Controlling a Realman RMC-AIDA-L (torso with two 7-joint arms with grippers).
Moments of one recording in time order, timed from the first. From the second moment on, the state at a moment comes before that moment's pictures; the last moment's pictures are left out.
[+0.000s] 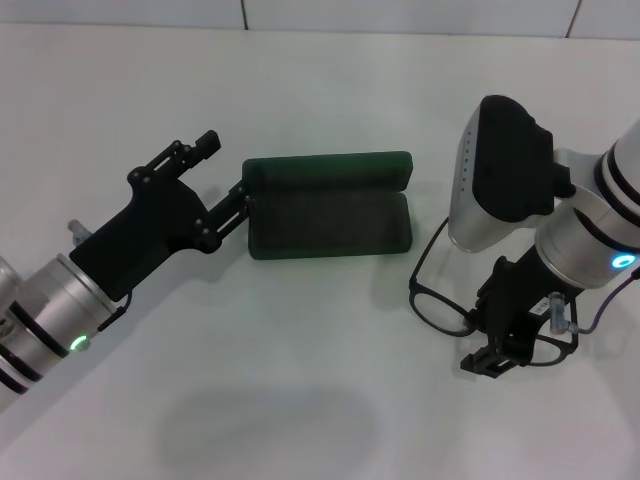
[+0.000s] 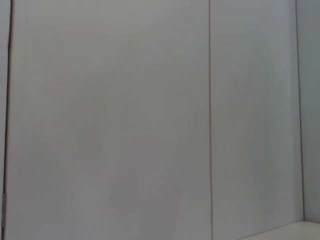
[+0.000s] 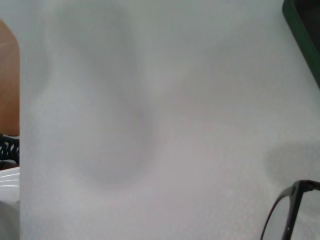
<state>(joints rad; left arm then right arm) -0.37 -2.09 1.00 0.11 1.04 1.48 -0.48 0.76 2.03 -1.77 -1.23 -2.37 -1.52 2.32</state>
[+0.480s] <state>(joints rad) -0.37 -2.09 1.00 0.11 1.04 1.49 -0.48 0.75 2.03 -1.77 -1.22 -2.37 -1.53 2.32</state>
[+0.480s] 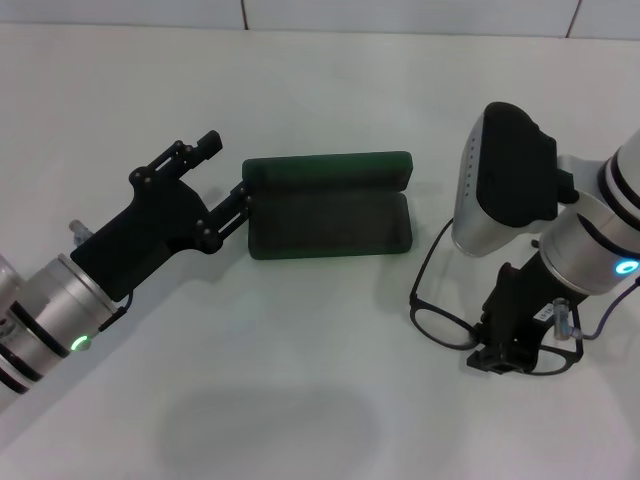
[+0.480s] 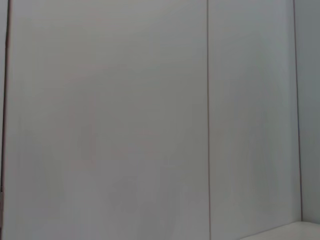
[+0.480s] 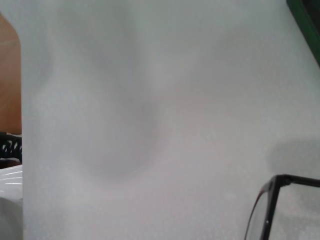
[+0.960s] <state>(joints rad) -0.37 -2.10 1.00 0.11 1.04 1.49 -0.48 0.75 2.03 -1.76 -1.23 -2.38 -1.54 2.32</state>
